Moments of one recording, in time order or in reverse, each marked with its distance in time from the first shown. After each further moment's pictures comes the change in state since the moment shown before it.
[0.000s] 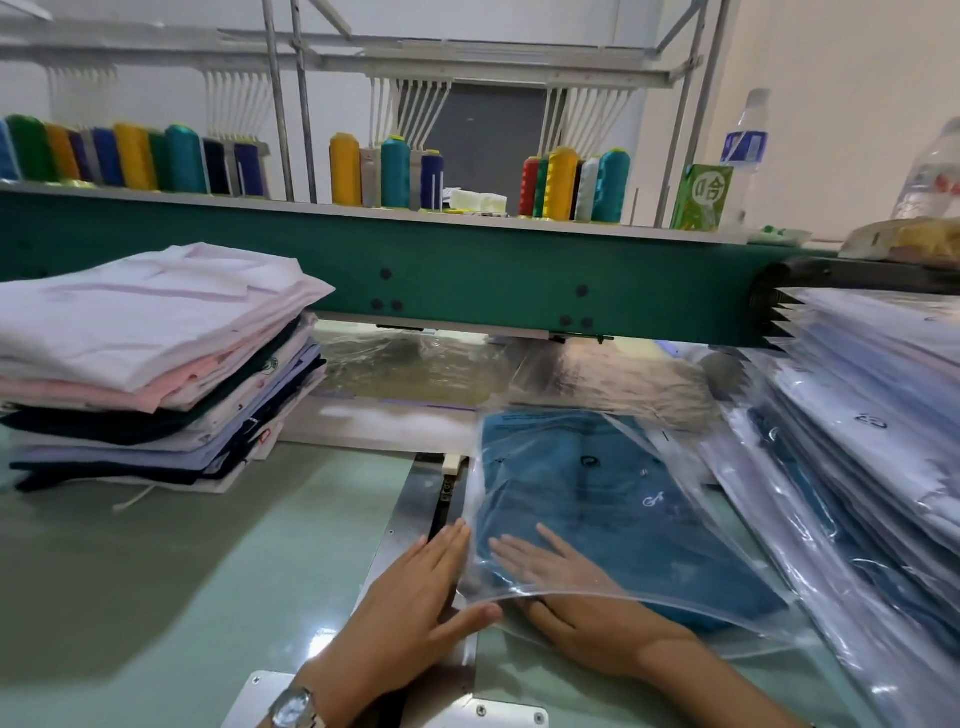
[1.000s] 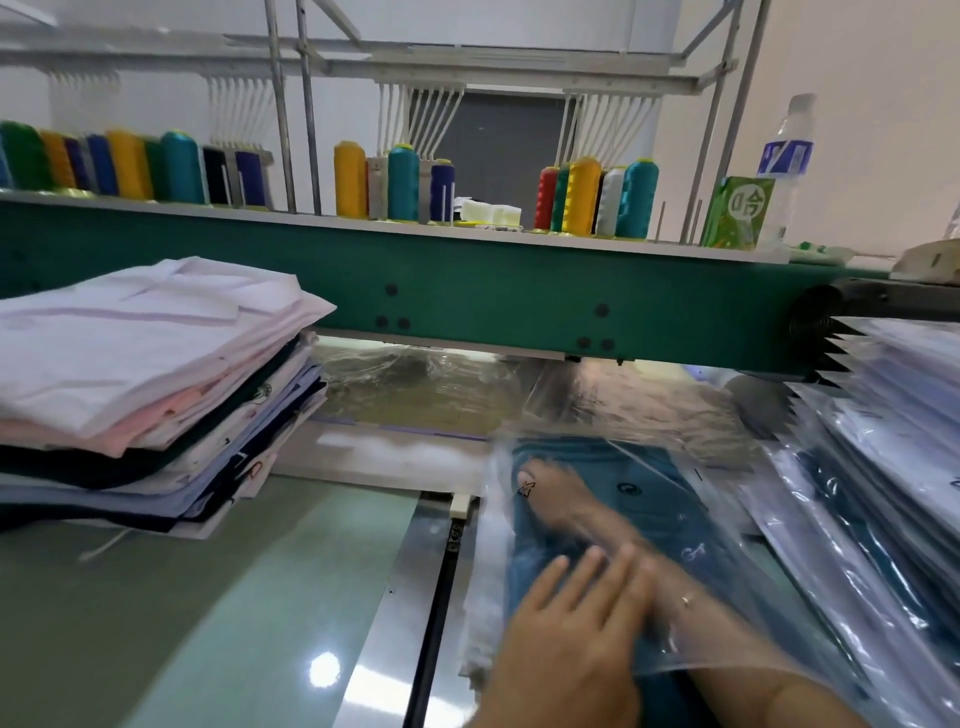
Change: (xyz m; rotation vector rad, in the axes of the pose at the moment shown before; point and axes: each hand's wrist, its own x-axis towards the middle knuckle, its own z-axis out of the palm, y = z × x) left_hand 0.059 0.104 -0.020 0.073 0.170 0.253; right_hand 0.161 0.123 -0.024 0.180 0.131 0.580
